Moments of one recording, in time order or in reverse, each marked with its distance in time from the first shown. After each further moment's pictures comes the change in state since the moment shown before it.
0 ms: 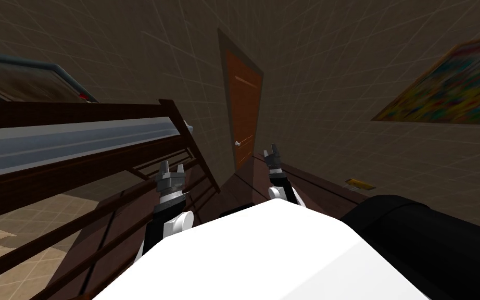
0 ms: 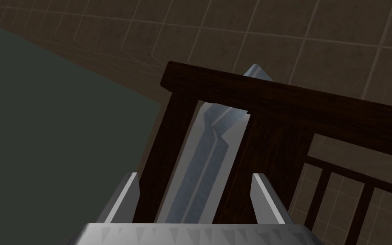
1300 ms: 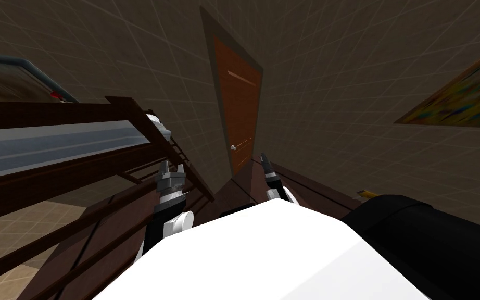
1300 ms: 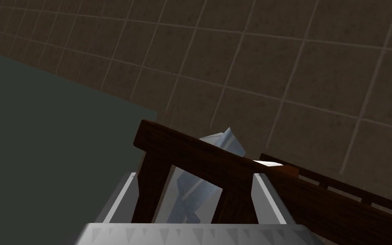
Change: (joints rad) arm -0.055 -0.051 0.007 0.254 0.133 -0.104 0.244
